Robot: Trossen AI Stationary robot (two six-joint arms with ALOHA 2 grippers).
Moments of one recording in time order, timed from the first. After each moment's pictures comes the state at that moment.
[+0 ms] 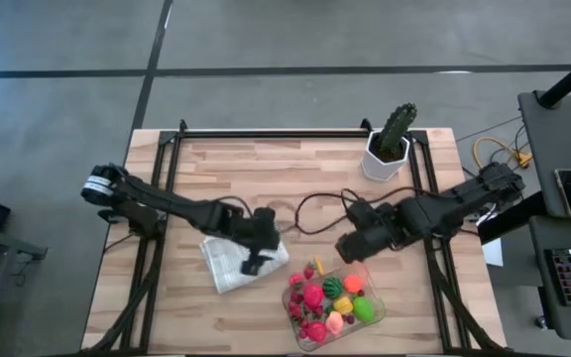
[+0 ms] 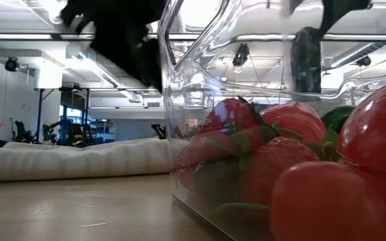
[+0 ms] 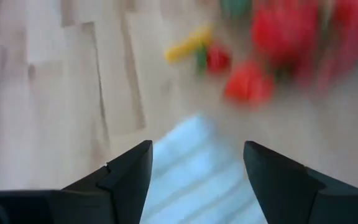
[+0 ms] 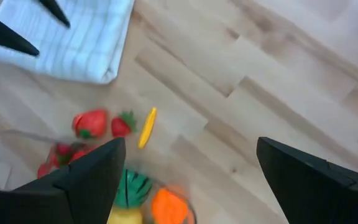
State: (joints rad) left arm -0.21 1.56 1.11 -0.43 -0.01 -0.02; right arm 0.42 1.49 1.45 -1.23 0.33 1.27
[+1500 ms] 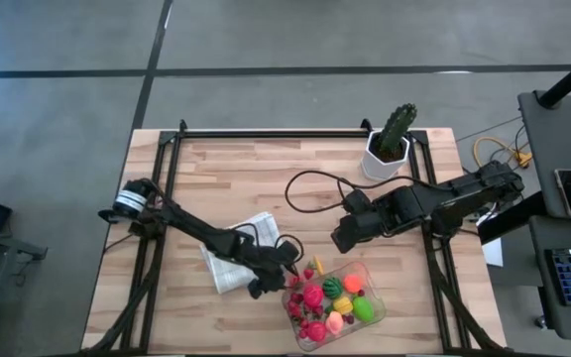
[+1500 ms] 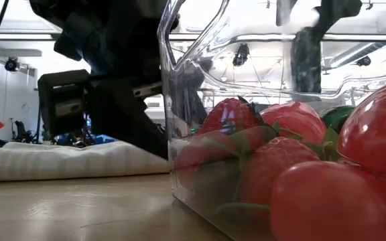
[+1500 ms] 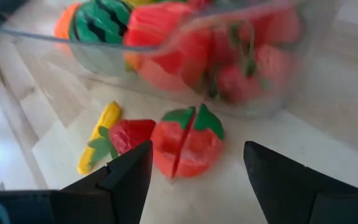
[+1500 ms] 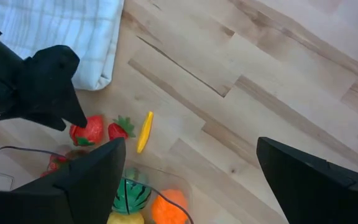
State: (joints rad) left arm -0.32 1.84 0.98 0.18 0.06 0.58; right arm 0.31 1.49 1.45 -1.23 0.26 1.22
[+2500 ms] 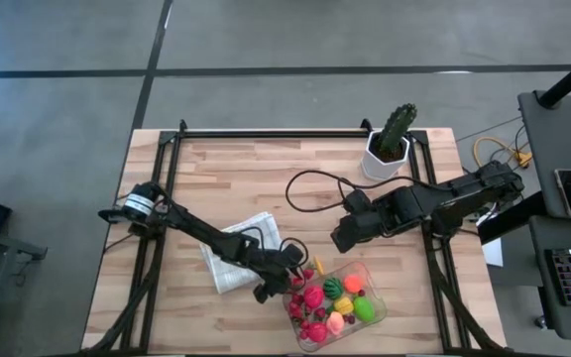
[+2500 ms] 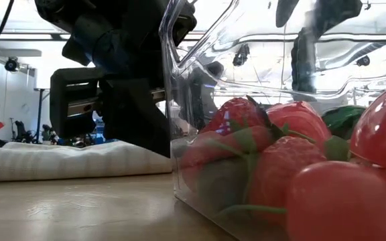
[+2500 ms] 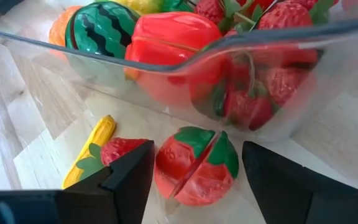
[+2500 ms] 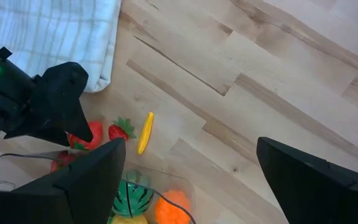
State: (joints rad) left arm -0.32 1.91 1.03 0.22 0.08 0.50; right arm 0.31 1.49 1.45 -1.22 0.26 1.25
